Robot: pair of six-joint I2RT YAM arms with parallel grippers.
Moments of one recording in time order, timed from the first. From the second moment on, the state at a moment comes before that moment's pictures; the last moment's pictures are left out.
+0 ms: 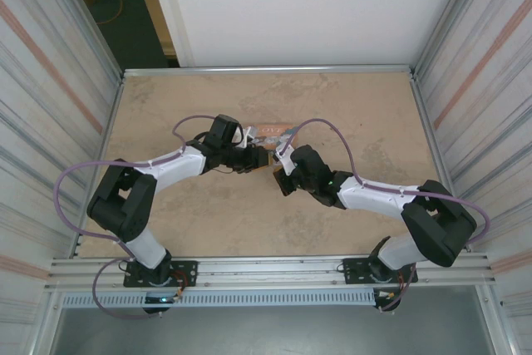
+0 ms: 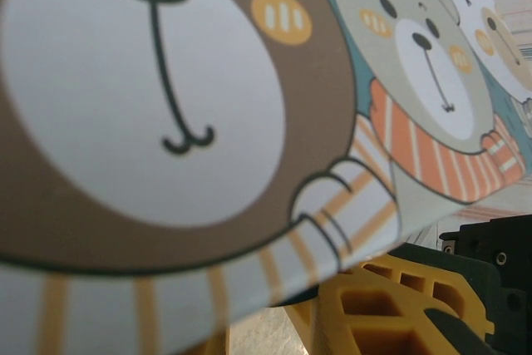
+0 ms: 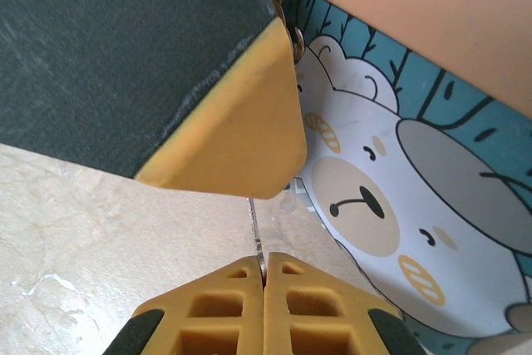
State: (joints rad) left arm -0.55 1.65 0.96 -0.14 0.63 -0.70; right arm 0.80 1.43 0.67 0.09 0.00 0.09
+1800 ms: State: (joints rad) left arm -0.55 1.65 0.96 -0.14 0.64 -0.71; right arm 0.80 1.44 0.68 0.12 0.00 0.09
